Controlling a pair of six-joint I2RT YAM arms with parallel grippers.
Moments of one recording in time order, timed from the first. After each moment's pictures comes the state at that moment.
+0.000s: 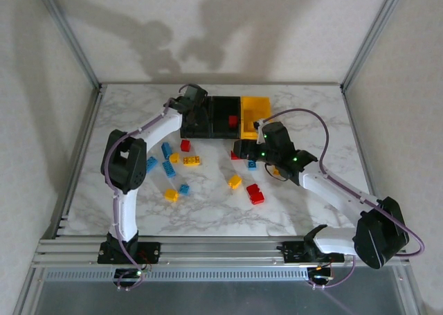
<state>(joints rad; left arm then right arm) -0.42 2.07 1.66 -0.57 -0.23 -0.60 0.62 1.26 0.87 -0.23 -0.13 0.53</state>
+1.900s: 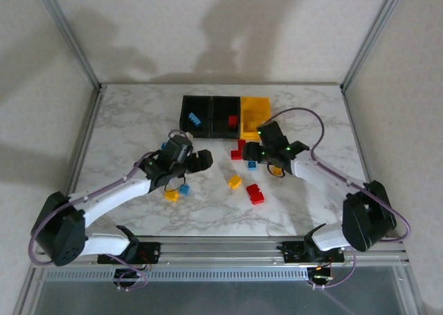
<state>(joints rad) -0.65 1.24 0.77 -0.29 -0.04 -0.83 0.59 1.44 0.98 -0.47 0.02 0.56</state>
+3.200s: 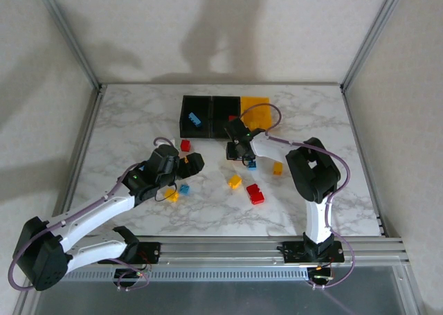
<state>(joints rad) -0.65 1.06 0.68 -0.29 -0.07 -0.90 0.67 1.96 1.30 -0.50 0.11 0.55</state>
